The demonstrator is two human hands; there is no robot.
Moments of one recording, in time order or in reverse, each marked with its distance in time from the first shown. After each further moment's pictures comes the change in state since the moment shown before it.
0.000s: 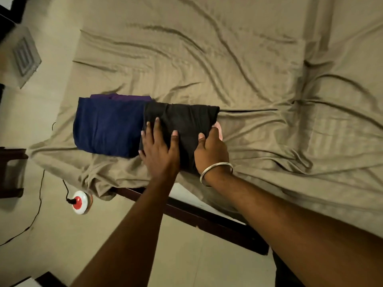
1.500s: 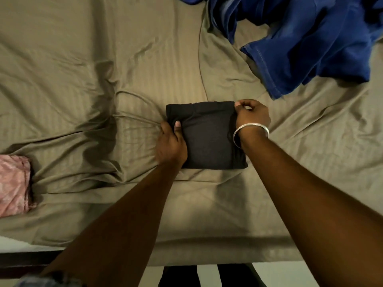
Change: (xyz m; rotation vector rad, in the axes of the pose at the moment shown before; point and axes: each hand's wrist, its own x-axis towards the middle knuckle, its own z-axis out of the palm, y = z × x) left_hand -0.186 0.364 0.255 -0.128 -0.322 0.131; right_hand 0.068 0.192 -0.495 0.137 0.671 0.418
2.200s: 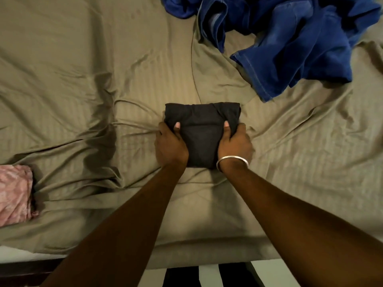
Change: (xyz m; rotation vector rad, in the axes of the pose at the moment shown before) left_hand -0.014 0.028 -0.015 -0.060 0.055 -0.026; right_hand -0.055 0.037 0.006 -0.313 0.088 -0.094
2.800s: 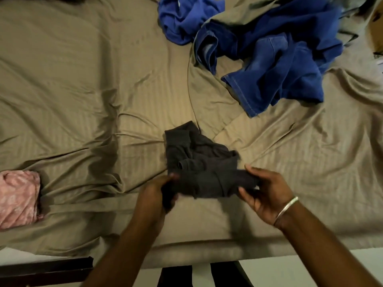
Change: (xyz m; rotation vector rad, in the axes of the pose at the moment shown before) left_hand -0.099 -0.002 -0.108 -0.814 -0.431 -0.627; right_hand -0.043 0.028 -0.147 0.958 -0.672 0.753
